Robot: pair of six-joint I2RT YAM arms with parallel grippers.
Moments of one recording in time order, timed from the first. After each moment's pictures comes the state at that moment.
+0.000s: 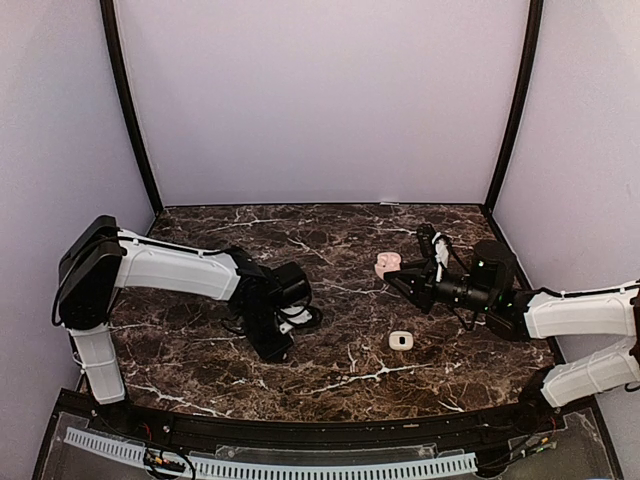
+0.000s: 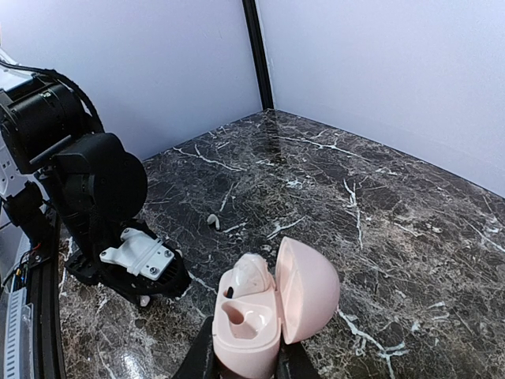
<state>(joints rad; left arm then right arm) -0.96 1.87 1.22 -0.84 0.07 -0.05 0.66 1.20 0.44 0.60 -0.40 0.10</state>
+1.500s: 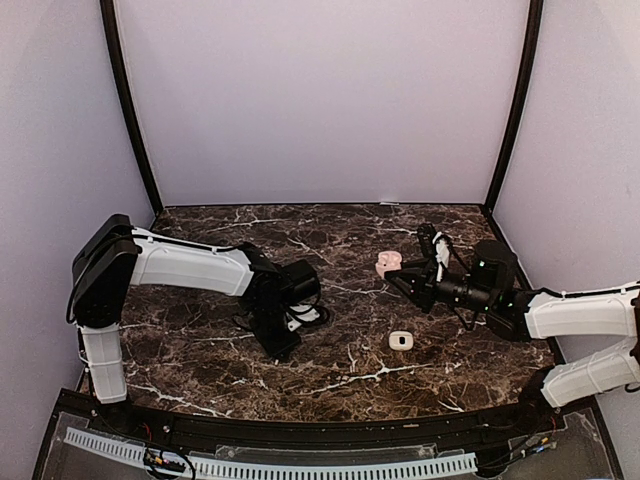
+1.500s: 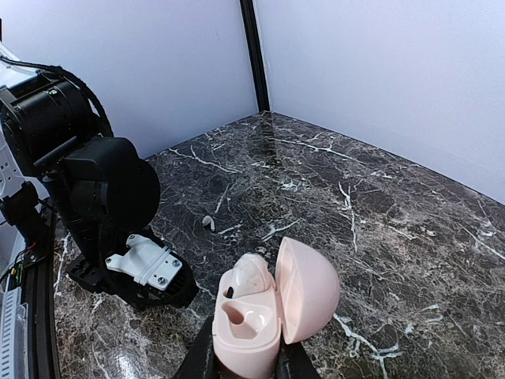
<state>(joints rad) -0.97 1.95 1.33 -0.89 0.07 -0.04 0.66 1.19 0.44 0.60 -0.39 0.08</state>
